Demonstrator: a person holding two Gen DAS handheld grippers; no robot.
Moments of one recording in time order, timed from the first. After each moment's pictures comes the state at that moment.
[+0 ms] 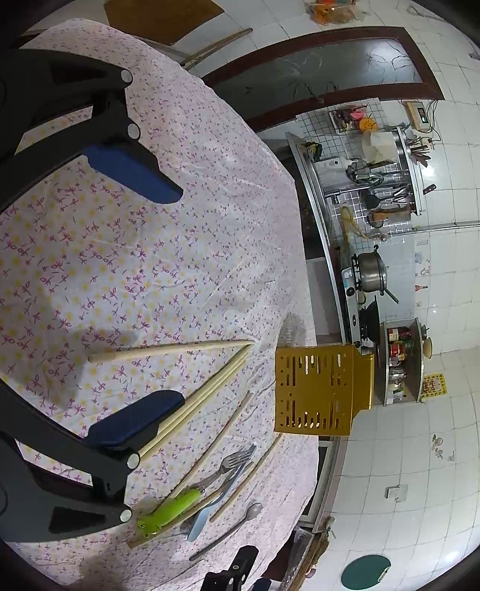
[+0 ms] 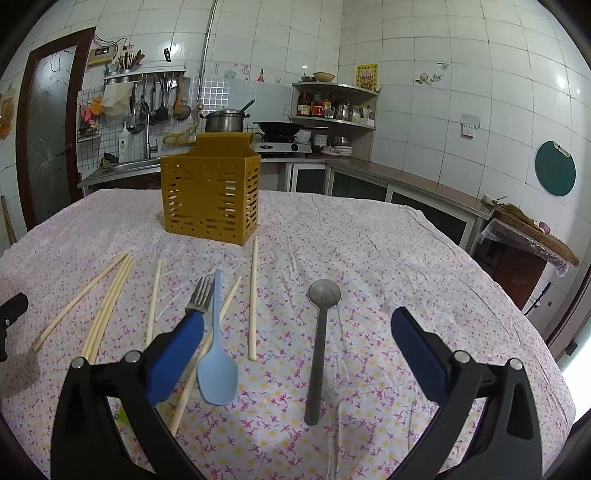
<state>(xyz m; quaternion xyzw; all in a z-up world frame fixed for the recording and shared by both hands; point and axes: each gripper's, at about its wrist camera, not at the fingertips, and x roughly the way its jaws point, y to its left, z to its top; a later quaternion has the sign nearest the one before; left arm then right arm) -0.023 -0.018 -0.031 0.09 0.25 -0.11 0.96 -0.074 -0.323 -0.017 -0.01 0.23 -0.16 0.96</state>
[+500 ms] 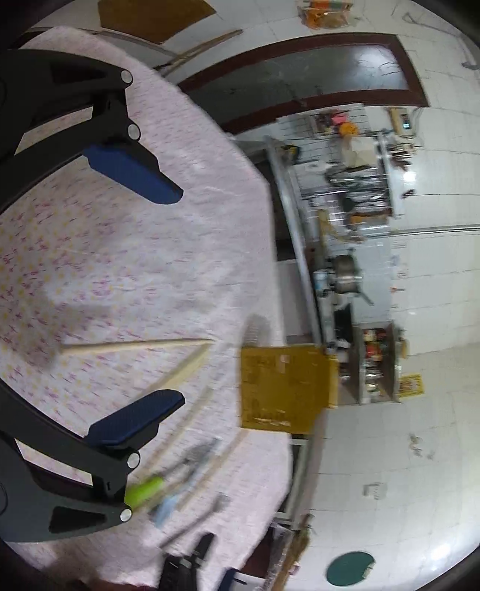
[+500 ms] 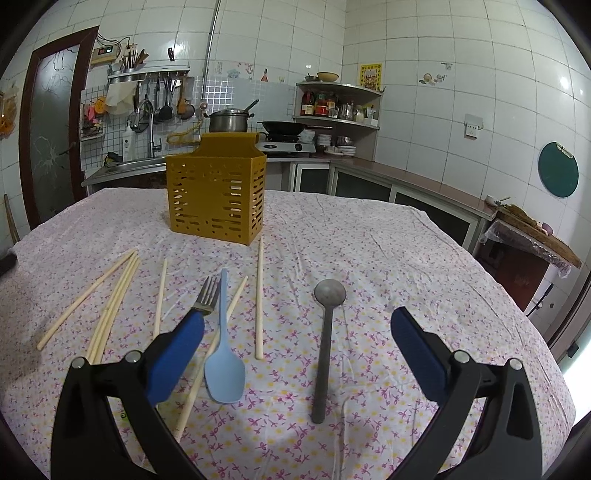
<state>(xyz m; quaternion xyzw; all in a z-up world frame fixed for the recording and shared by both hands) -0.034 -0.015 0.010 0.08 0.19 -0.12 0.97 -0.074 -0.318 -0.016 -0.01 0.23 -0.16 0.96</state>
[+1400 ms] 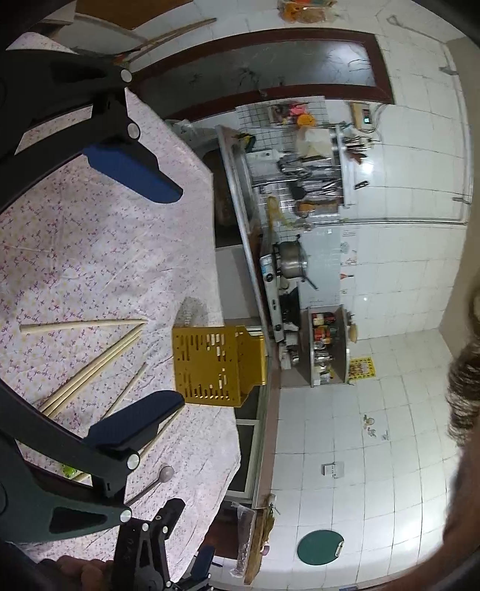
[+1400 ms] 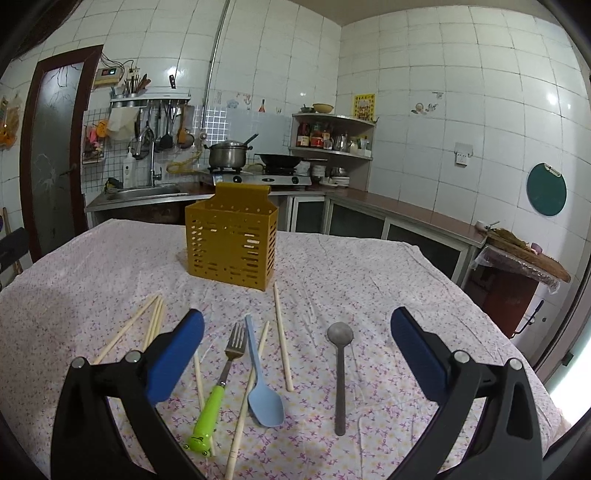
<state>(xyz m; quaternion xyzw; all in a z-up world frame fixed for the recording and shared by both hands) -0.050 -0.014 0.055 0.06 0.12 -0.15 0.98 -0.091 -0.279 0.032 -0.02 0.18 -0.17 0.97</state>
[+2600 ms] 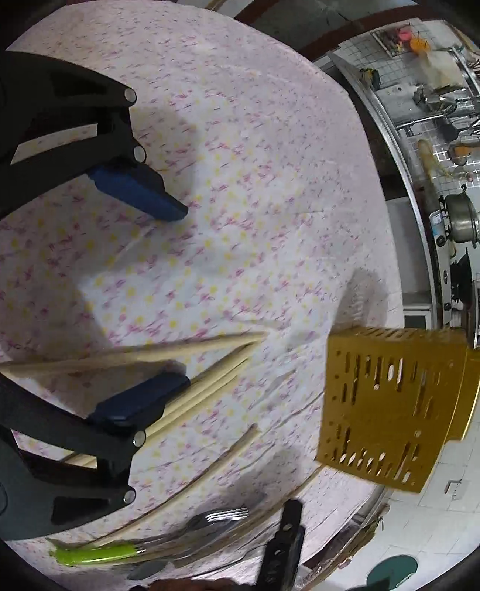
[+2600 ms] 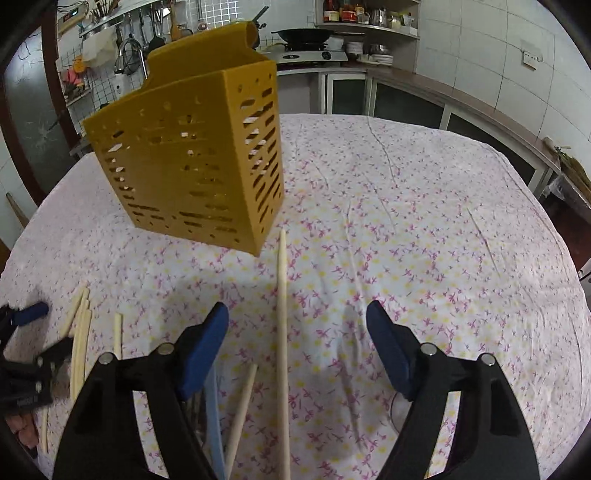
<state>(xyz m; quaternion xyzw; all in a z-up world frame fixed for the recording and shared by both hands) 0.155 -0.066 -0.073 0.11 0.44 -0.18 0.87 0.131 -0.361 -0.045 0.06 0.42 -0.09 0.90</state>
